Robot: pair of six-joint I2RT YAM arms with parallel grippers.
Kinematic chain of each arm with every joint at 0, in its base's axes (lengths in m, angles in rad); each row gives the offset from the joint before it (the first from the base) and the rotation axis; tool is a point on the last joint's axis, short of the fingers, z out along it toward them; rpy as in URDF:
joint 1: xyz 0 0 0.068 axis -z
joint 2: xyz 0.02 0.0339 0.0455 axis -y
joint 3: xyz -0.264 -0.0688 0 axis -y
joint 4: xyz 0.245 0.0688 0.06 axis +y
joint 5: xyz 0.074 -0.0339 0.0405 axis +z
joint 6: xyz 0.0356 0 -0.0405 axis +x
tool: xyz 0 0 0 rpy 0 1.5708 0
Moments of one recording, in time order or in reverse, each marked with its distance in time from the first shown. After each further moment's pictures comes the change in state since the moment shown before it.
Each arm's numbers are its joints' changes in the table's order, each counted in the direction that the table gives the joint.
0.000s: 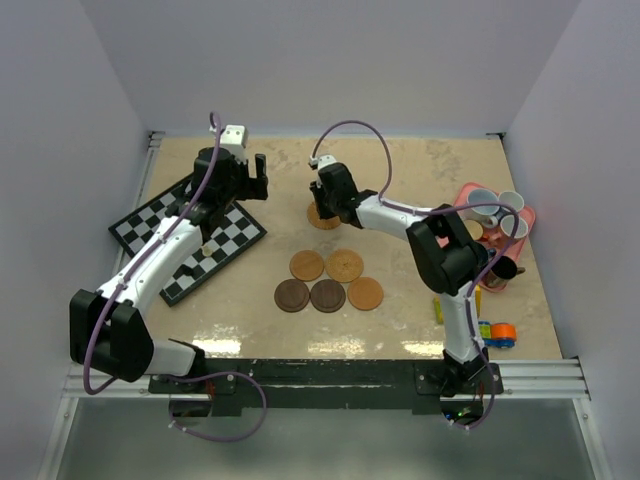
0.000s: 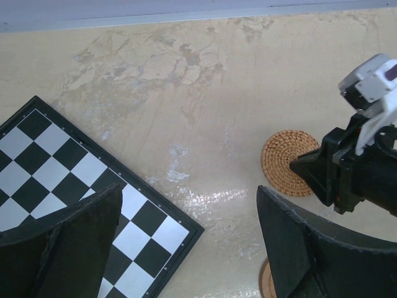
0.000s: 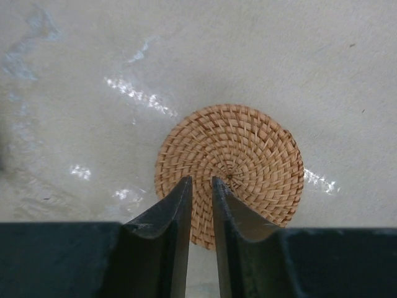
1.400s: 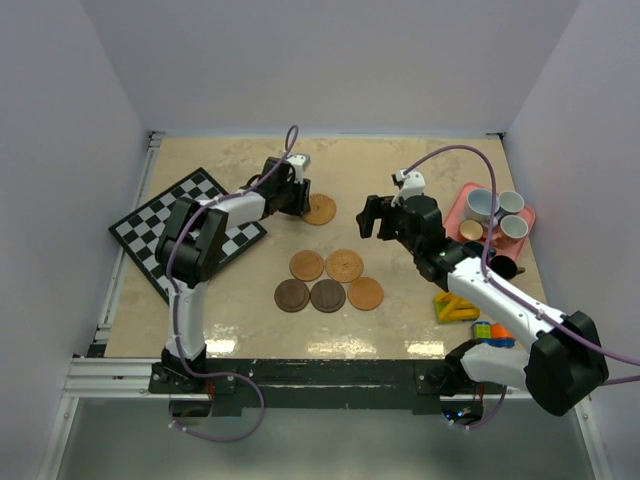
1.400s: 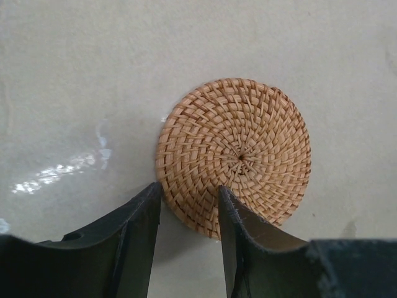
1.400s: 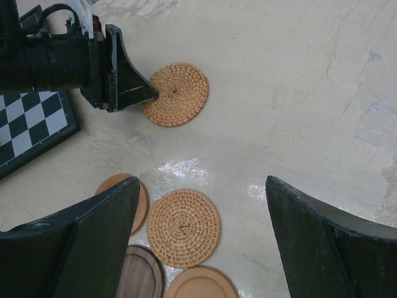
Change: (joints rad) left arm 0.078 -0.747 0.281 -0.127 -0.296 0.008; right arm 0.088 0.908 -0.714 -0.122 -0.023 0.154
